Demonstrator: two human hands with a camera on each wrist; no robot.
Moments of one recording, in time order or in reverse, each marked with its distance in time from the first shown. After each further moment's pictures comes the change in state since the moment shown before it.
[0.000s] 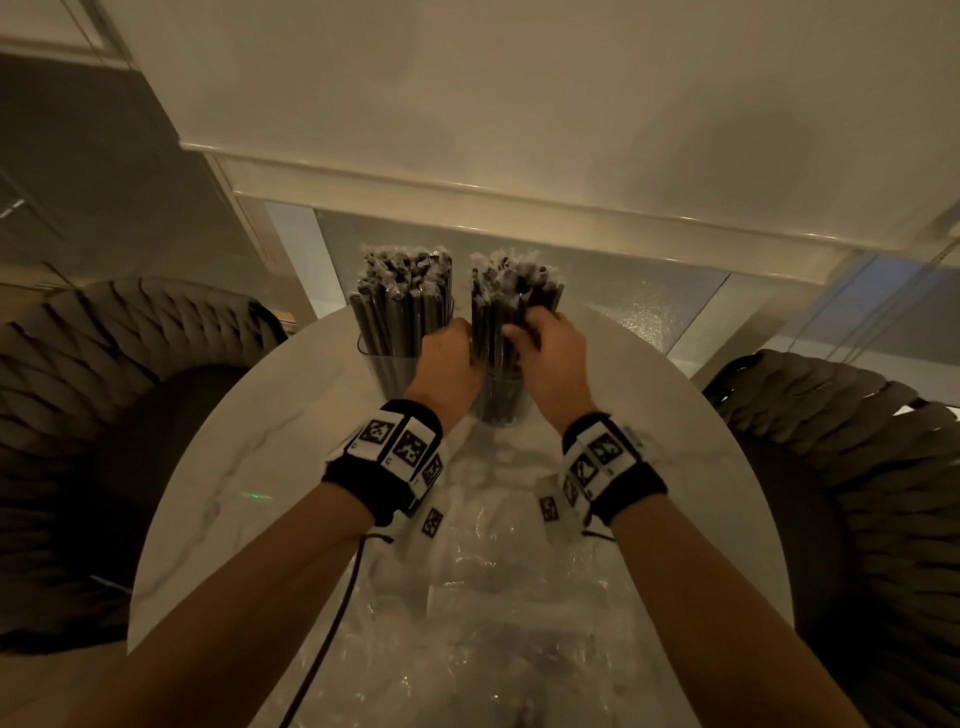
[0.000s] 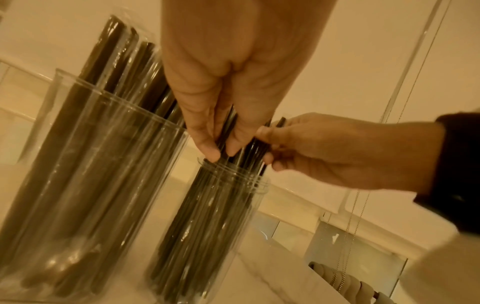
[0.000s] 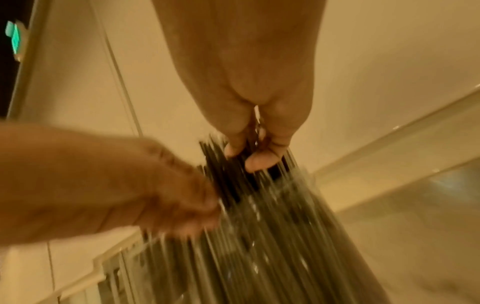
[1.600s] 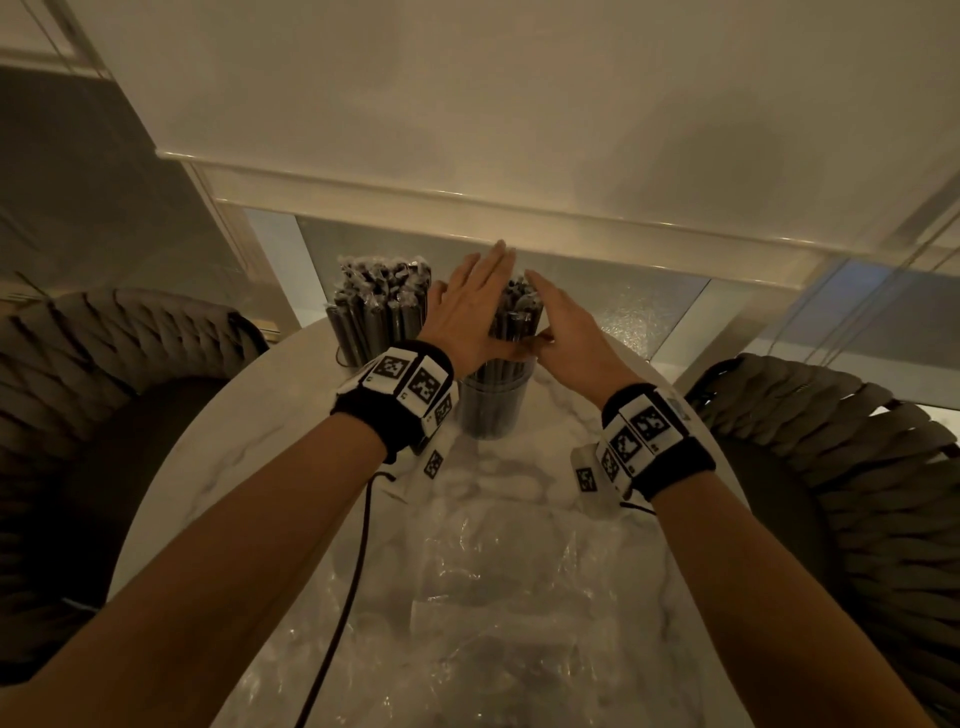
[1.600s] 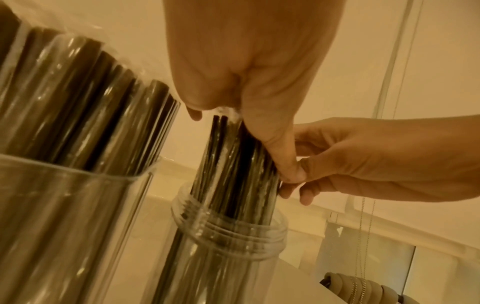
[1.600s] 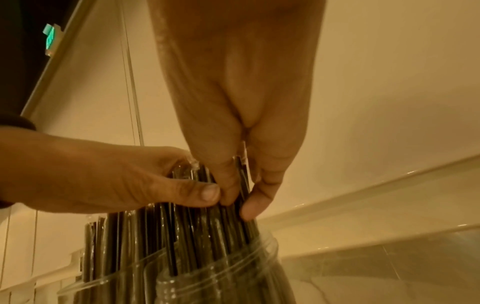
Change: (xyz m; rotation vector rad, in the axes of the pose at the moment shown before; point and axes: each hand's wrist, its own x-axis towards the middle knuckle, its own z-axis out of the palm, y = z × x) left_hand 0.045 0.035 -0.010 0.260 -0.204 0.276; right_hand 0.027 0.004 -0.050 -0.108 -0.302 -0.089
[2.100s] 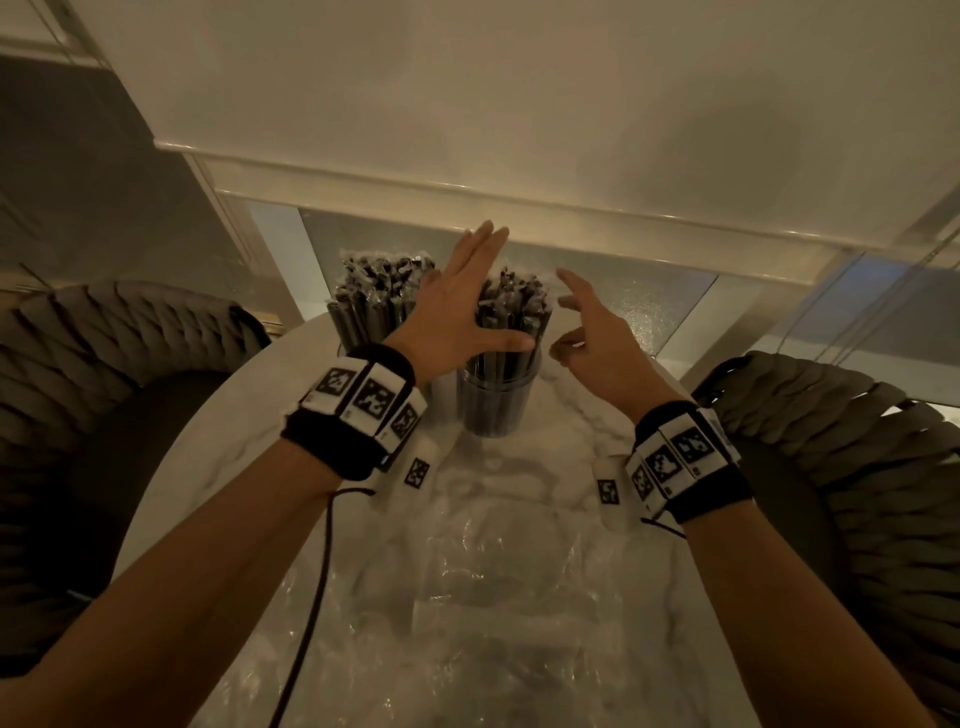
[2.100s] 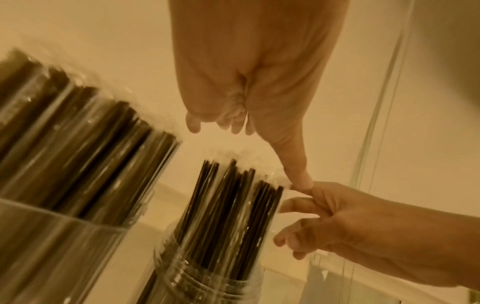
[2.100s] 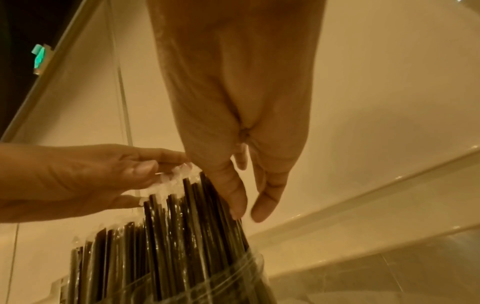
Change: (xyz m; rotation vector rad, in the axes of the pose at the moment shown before) left_hand -0.016 -0.009 -0.021 -0.202 0.068 0.070; right_hand -0.010 0.017 -0.012 0.079 0.011 0.068
